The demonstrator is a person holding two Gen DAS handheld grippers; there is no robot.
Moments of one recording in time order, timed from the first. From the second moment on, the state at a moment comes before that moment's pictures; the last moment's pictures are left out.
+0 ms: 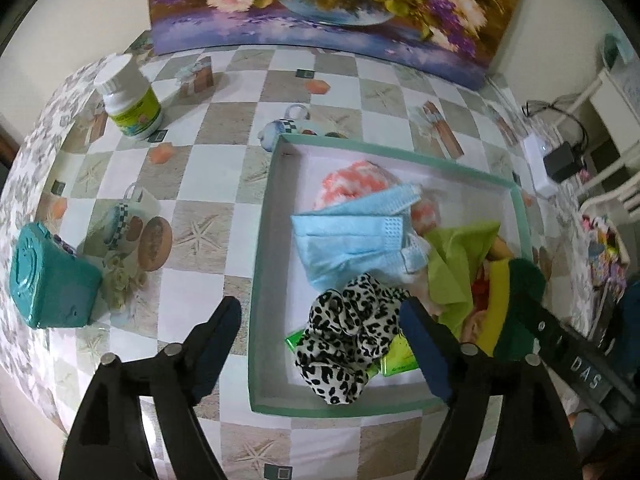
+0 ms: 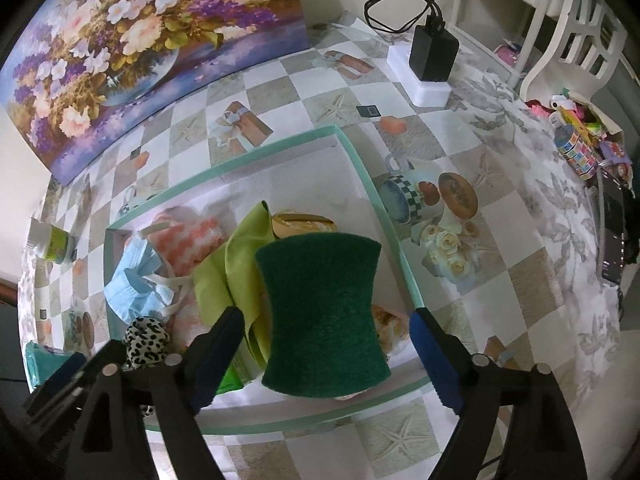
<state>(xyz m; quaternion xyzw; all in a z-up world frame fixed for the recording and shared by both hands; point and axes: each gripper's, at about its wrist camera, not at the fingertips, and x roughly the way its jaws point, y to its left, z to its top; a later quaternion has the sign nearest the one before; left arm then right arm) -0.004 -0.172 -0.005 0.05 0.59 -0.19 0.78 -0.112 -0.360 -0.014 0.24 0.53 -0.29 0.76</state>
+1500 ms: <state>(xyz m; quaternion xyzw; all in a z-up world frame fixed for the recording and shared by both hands) -0.053 -0.045 0.014 0.11 0.52 -0.05 0.85 -0.157 -0.254 0.003 0.13 0.51 -0.26 0.81</state>
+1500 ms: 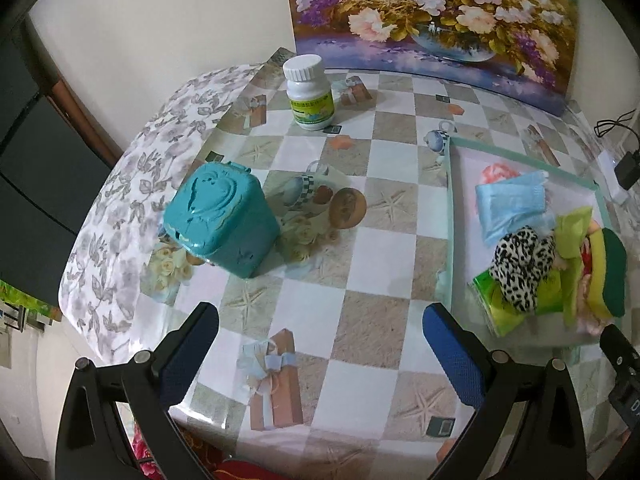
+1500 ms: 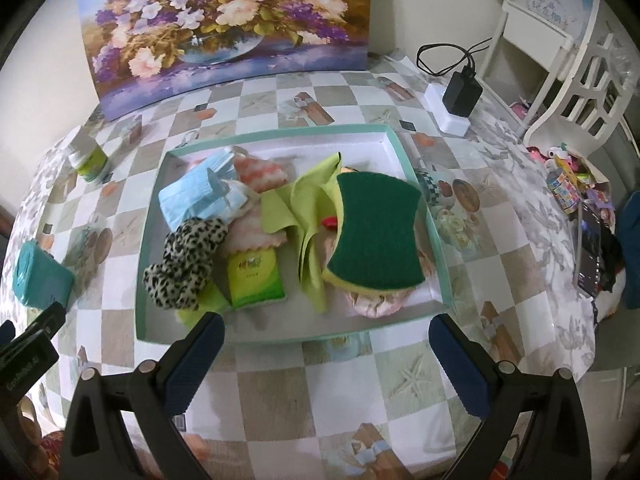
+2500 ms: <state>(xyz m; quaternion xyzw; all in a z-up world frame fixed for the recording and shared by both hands) -0.054 -0.035 0.018 0.09 0.53 -0.07 0.84 -0.166 -0.238 0.016 0.11 0.49 -0.26 0.83</state>
